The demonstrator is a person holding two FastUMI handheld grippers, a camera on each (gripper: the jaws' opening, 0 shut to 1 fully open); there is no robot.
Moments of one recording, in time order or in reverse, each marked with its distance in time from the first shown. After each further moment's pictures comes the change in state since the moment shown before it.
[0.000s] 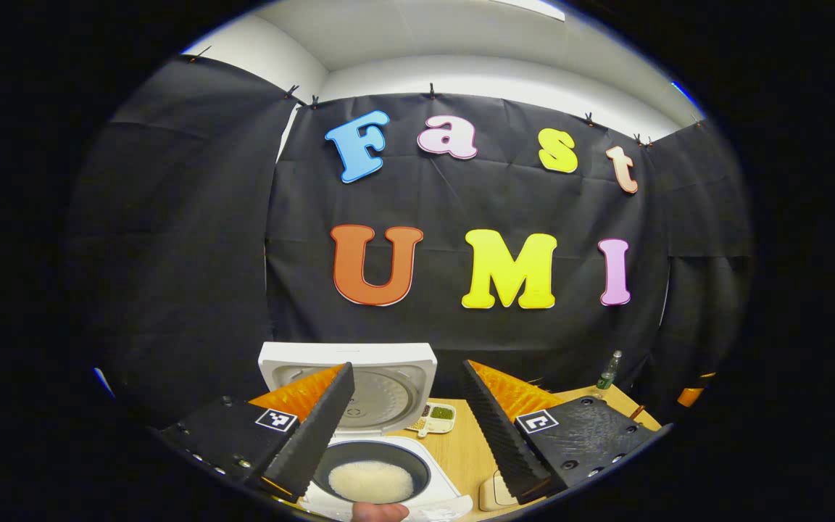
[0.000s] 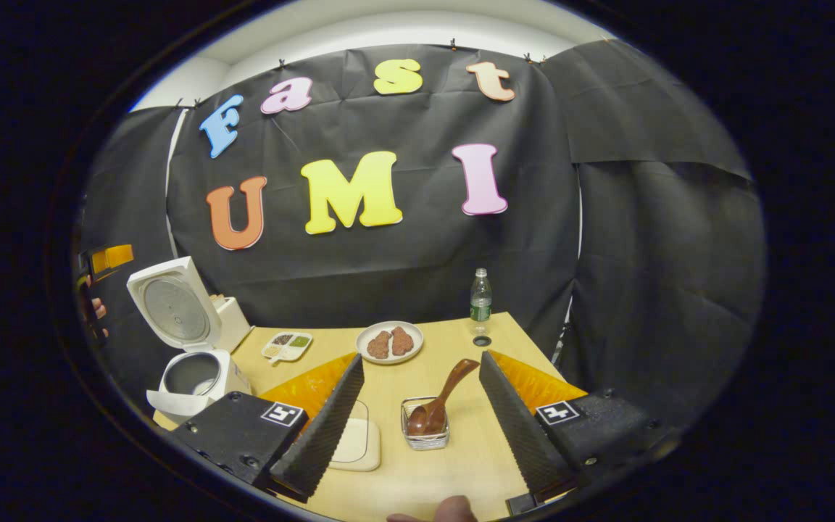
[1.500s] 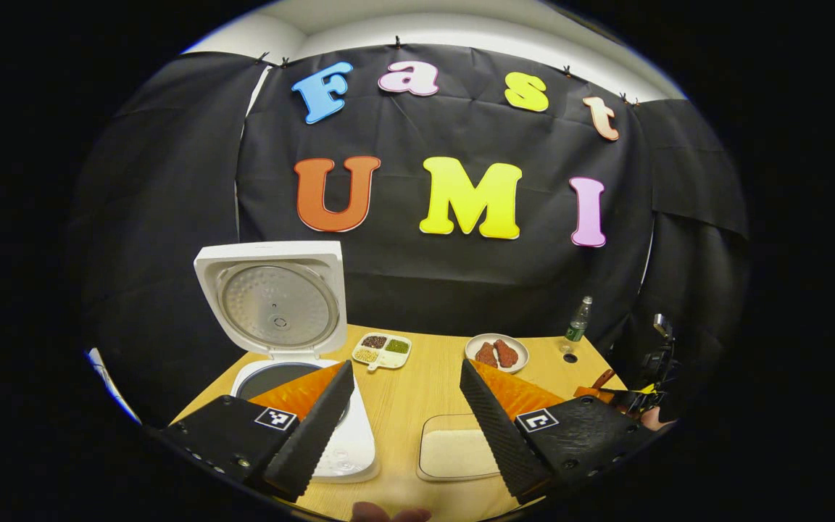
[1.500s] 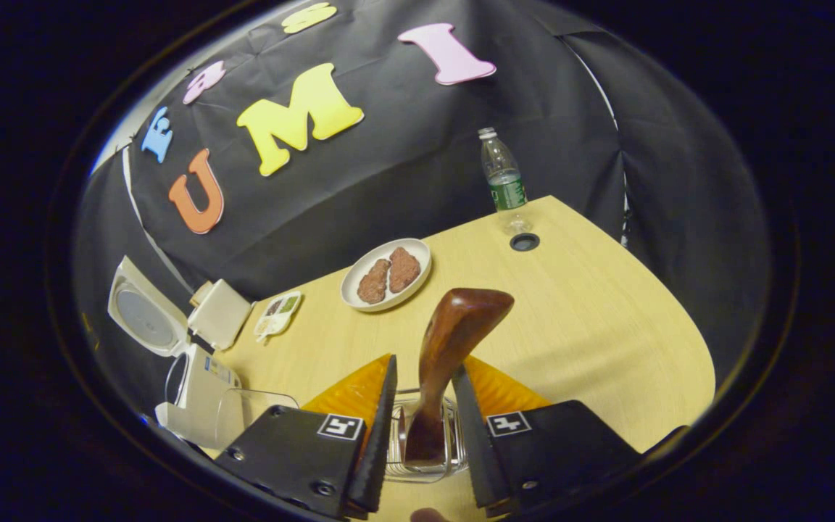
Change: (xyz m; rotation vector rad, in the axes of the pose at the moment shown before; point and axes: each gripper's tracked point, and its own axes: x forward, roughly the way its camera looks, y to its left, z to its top) left arm -0.029 -0.110 -0.096 -0.007 0.251 -0.030; right arm 0.199 -0.030 -0.135 0.265 0.324 0.176
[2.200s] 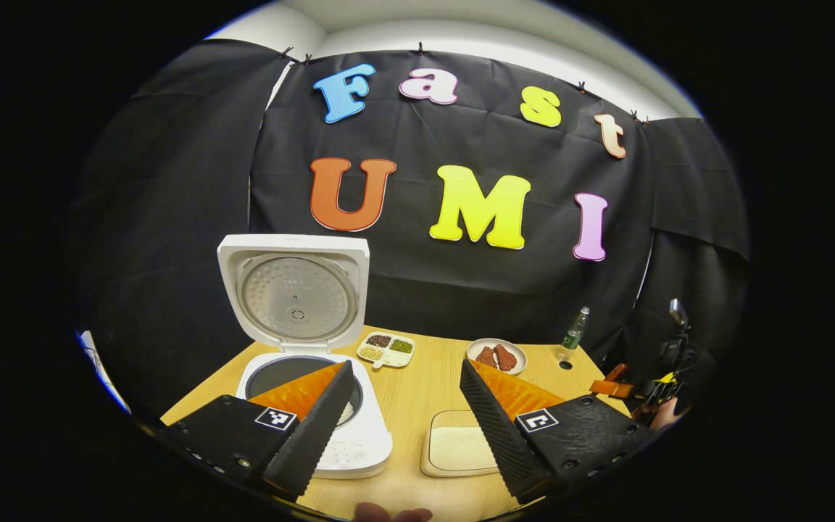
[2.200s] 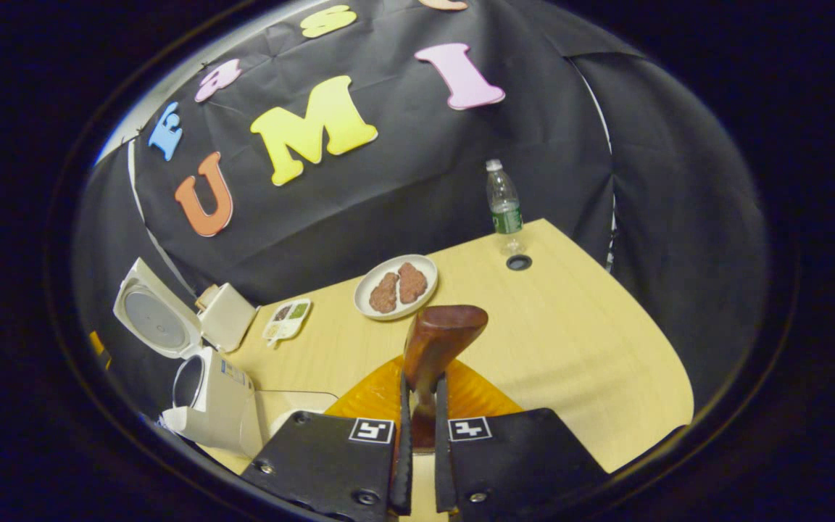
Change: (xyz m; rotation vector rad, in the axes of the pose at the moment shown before) left arm -0.026 0.031 -0.006 -0.053 -0.031 -0.013; right arm -0.073 0.045 0.030 -0.083 -0.079 -0.064
